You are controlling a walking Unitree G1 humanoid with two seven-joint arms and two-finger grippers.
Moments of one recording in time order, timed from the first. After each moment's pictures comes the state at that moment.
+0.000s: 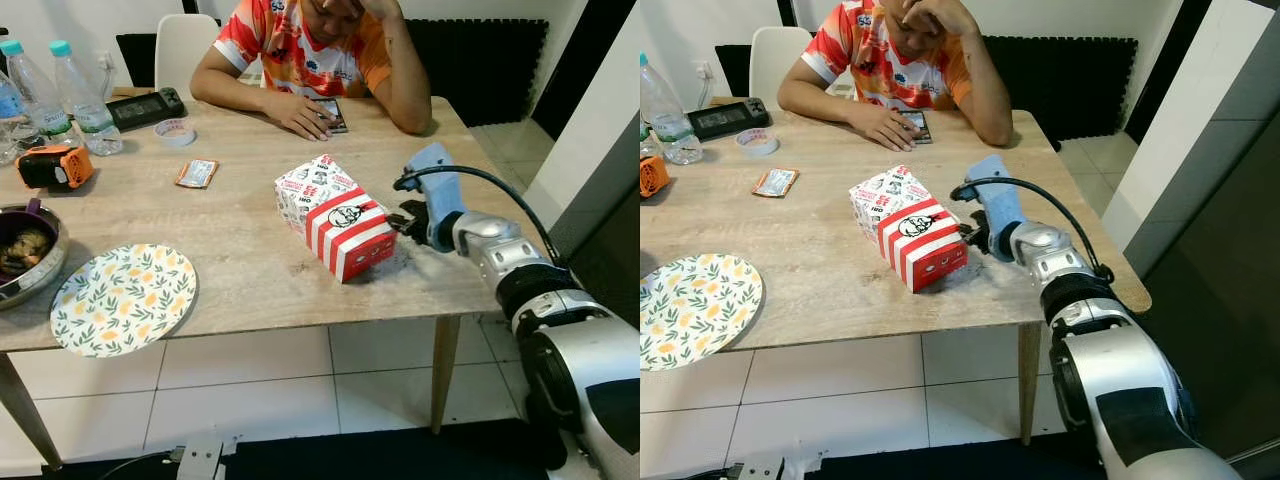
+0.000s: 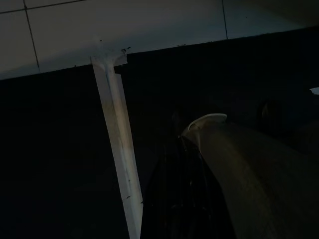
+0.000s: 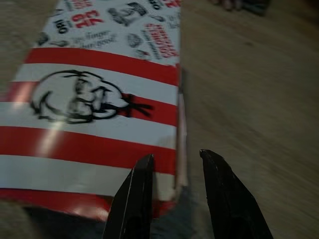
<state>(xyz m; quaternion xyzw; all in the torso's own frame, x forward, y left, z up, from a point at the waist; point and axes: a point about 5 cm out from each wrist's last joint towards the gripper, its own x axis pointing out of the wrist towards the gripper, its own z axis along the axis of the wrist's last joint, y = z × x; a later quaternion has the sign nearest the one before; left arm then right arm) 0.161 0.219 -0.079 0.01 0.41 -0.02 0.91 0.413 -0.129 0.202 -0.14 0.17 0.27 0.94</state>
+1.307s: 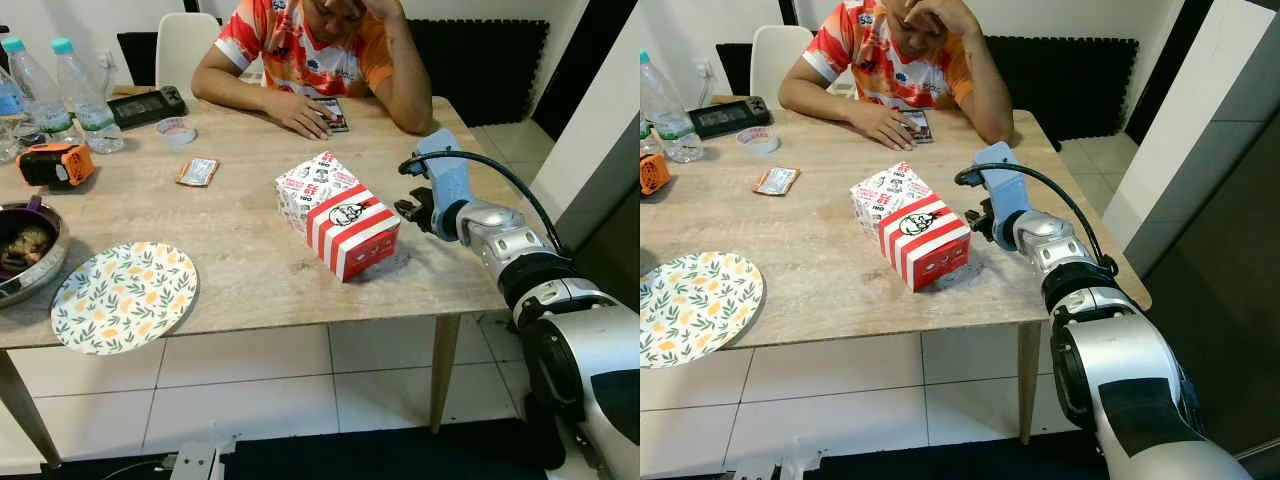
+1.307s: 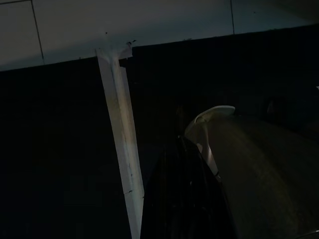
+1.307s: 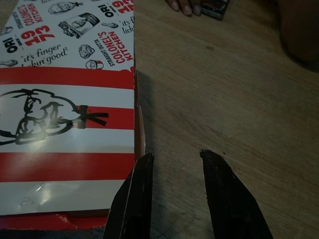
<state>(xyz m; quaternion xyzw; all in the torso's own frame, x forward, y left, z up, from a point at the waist) 0.153 0.226 -0.081 0.01 0.41 -0.01 0.91 0.419 -0.141 0.216 -0.14 0.16 0.20 0.96</state>
